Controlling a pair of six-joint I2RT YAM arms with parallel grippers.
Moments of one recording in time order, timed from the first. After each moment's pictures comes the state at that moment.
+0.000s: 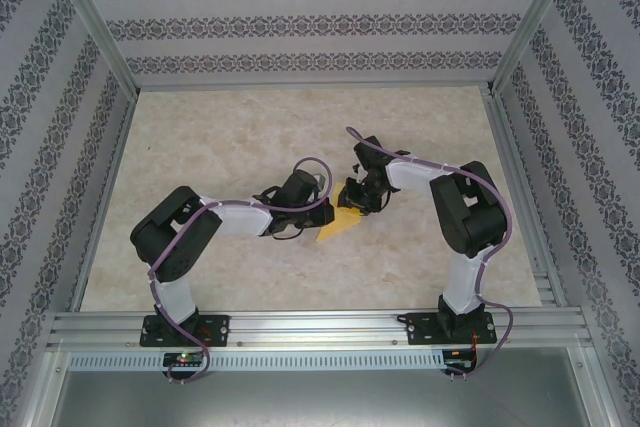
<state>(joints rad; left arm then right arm) -0.76 1.82 0.89 0.13 0.26 -0.82 0.44 1.92 1.13 -0.56 -0.39 0.61</state>
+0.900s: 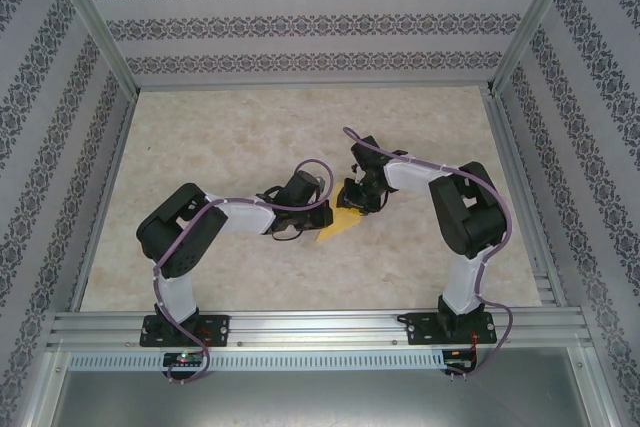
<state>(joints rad) -0.75 1.86 0.92 0.08 0.26 -0.82 0.46 1.91 1.13 -0.57 -0.37 0.61</state>
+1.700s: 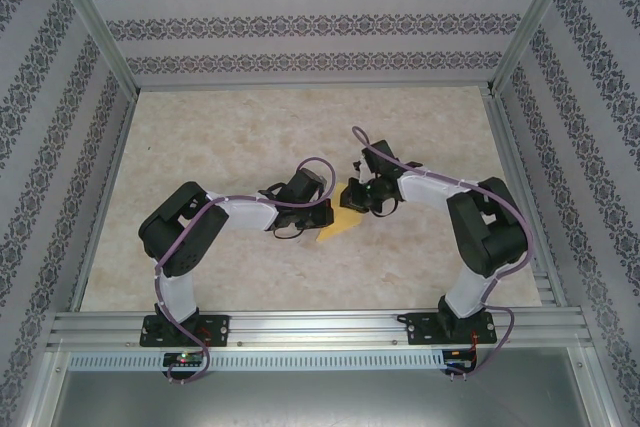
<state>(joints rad) -0.75 1.87 0.96 0.01 0.26 -0.82 0.45 1.74 0.97 -0.35 -0.49 0.59</state>
